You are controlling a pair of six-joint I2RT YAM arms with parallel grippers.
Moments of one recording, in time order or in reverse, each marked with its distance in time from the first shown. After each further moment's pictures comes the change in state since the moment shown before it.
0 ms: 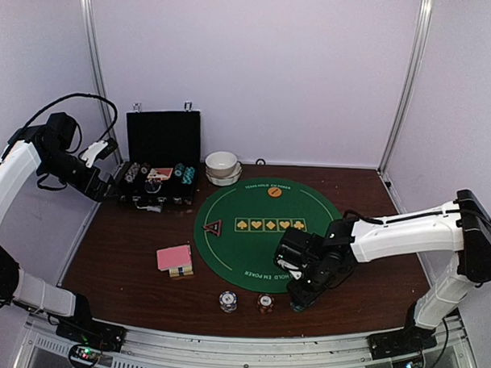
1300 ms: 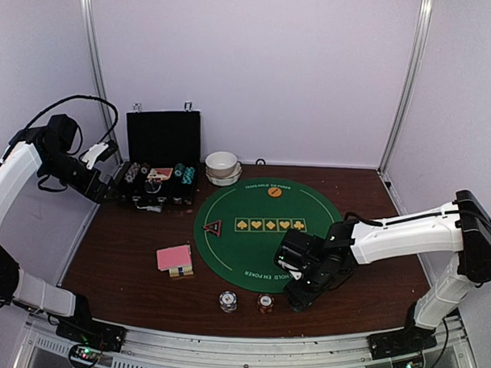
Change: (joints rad) left arm 0.000 0.000 -0.016 0.003 0.000 0.000; right arm 0.005 -0.001 -0.018 0.032 0.005 0.030
